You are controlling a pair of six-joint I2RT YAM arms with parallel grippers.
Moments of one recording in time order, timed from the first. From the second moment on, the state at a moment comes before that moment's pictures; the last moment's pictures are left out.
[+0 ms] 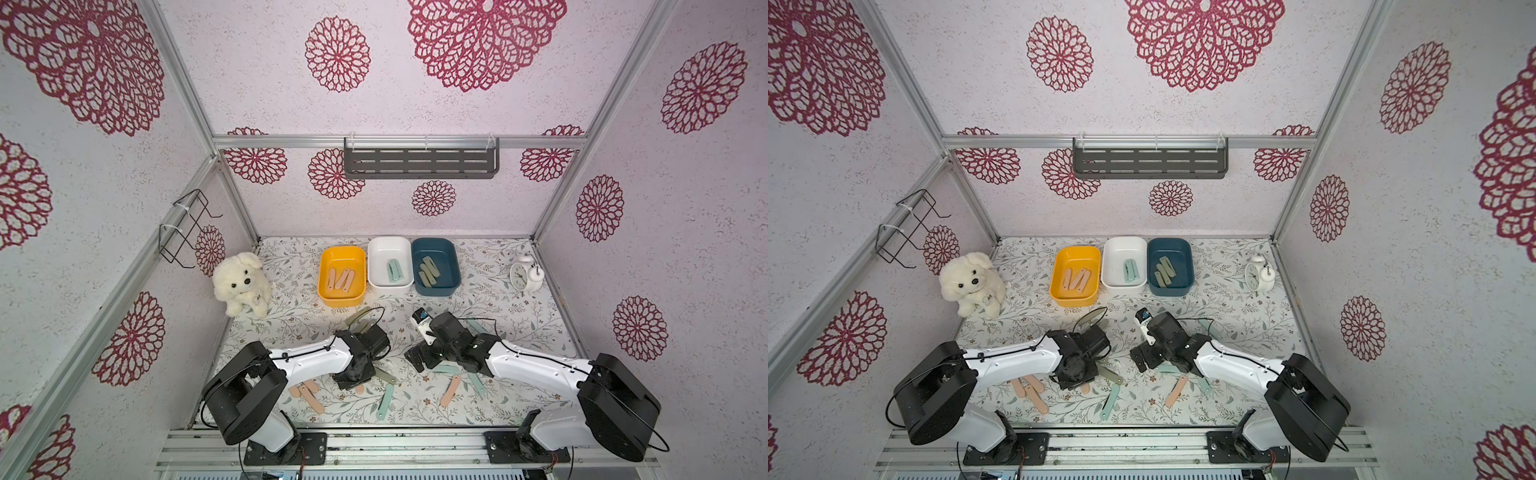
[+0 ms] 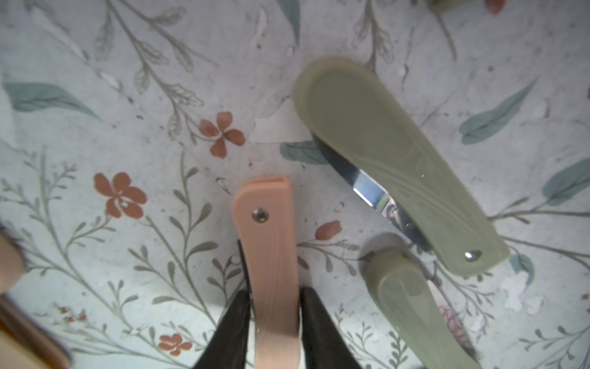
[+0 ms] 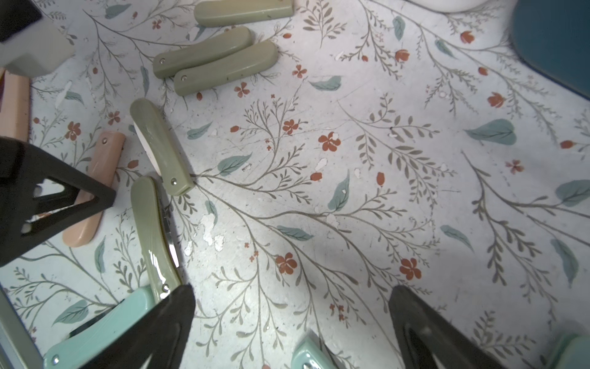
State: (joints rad) left arm -0.84 1.54 0.78 -0.76 -0.09 -1.24; right arm 0.85 1.38 0.72 -0.20 -0.02 0.20
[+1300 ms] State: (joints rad) left arm -0.20 2.48 2.25 -1.15 -0.18 -0.36; right arm 0.71 1.85 1.25 -0.13 -0.09 0.14
